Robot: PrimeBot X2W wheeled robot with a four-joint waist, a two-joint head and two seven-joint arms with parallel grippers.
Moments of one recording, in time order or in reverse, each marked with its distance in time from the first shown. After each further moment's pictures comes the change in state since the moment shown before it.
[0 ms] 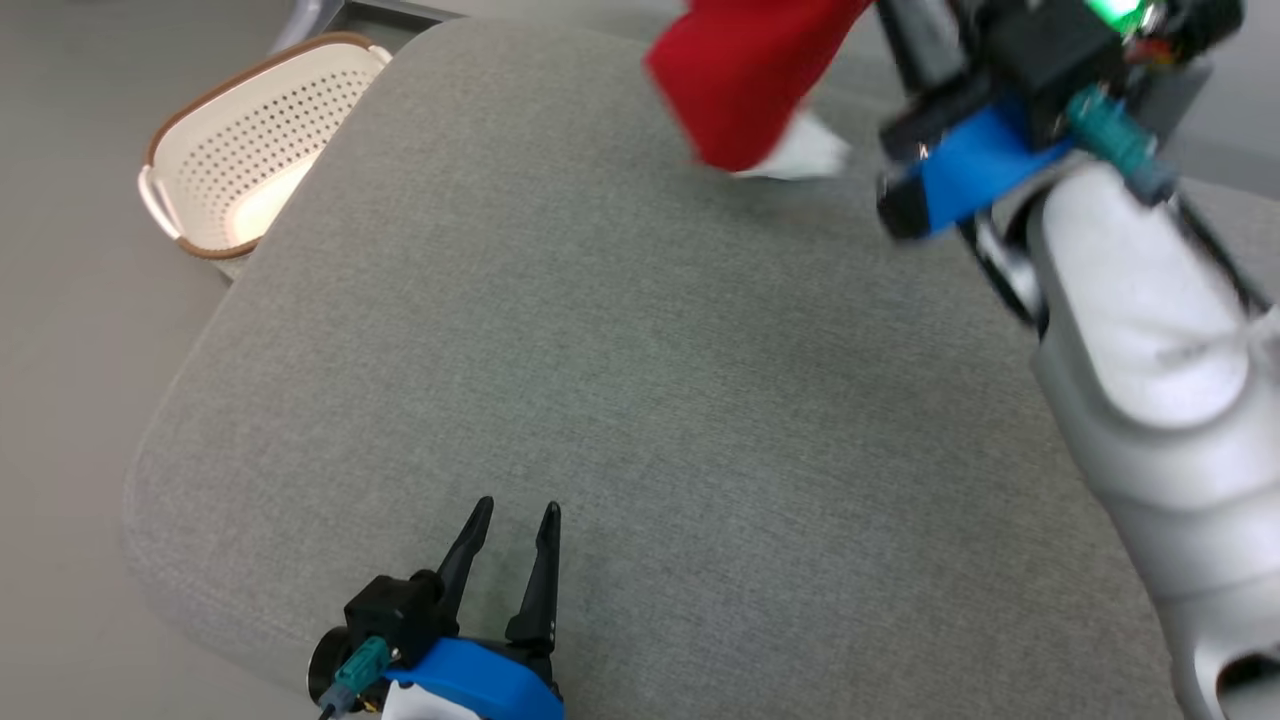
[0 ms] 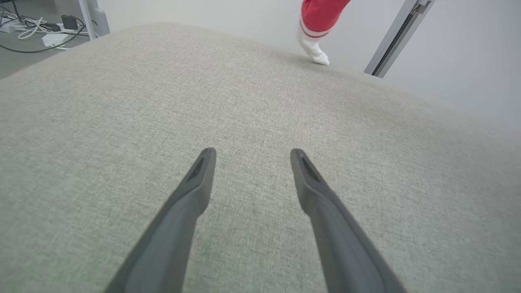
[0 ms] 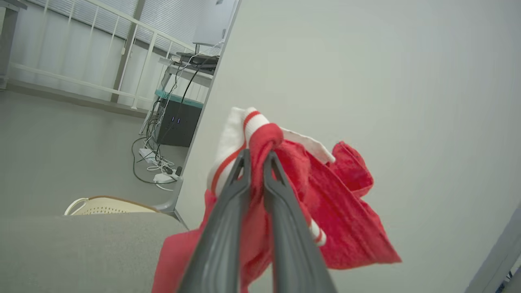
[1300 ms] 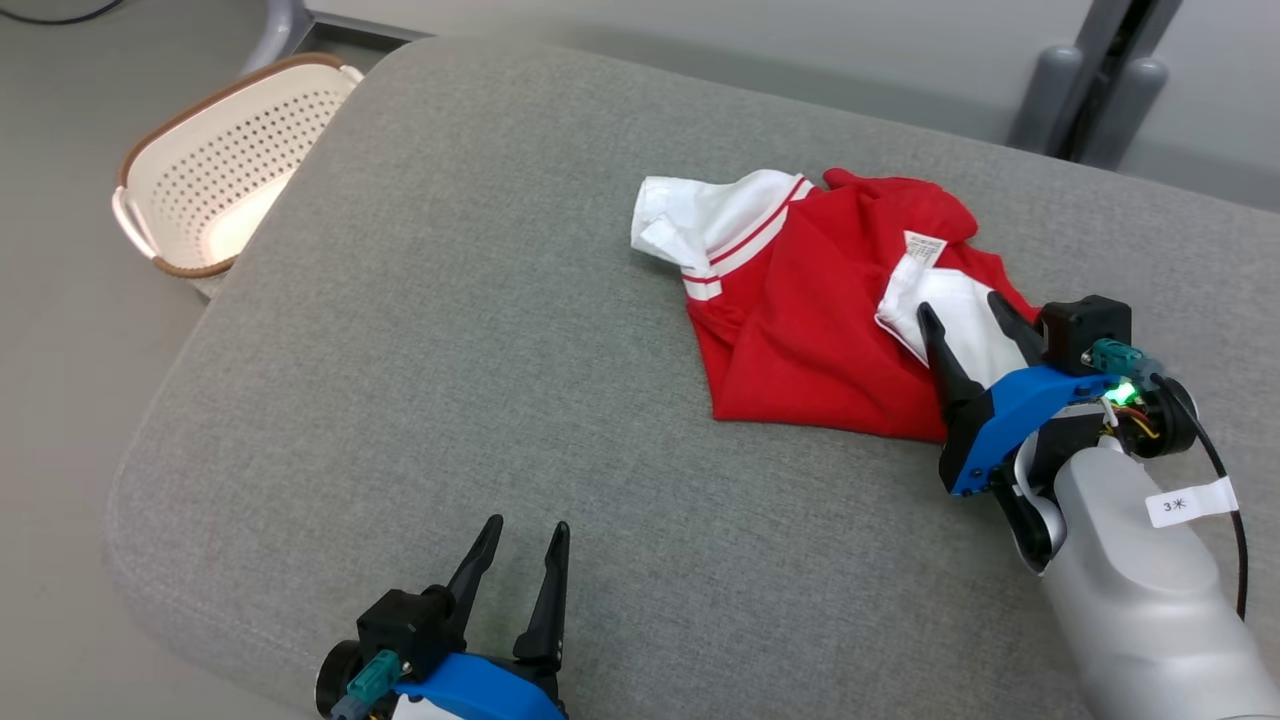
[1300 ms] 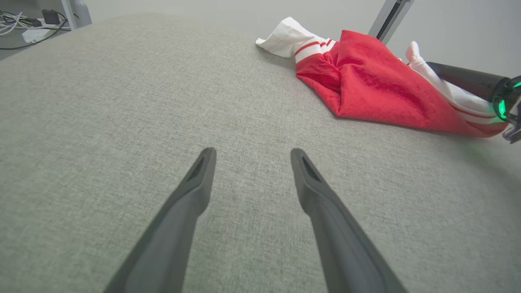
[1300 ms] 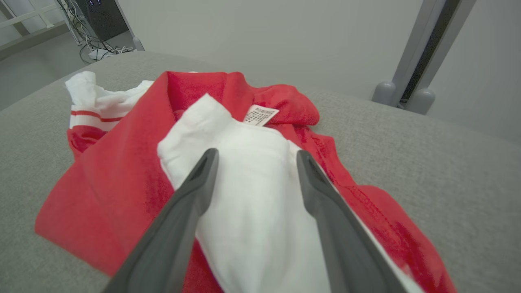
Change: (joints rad) left arm 0.021 0.000 -0.012 0.015 0.014 -0.005 0.000; right arm 0.334 0.056 -0.277 0.384 0.152 0.000 0.084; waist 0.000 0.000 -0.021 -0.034
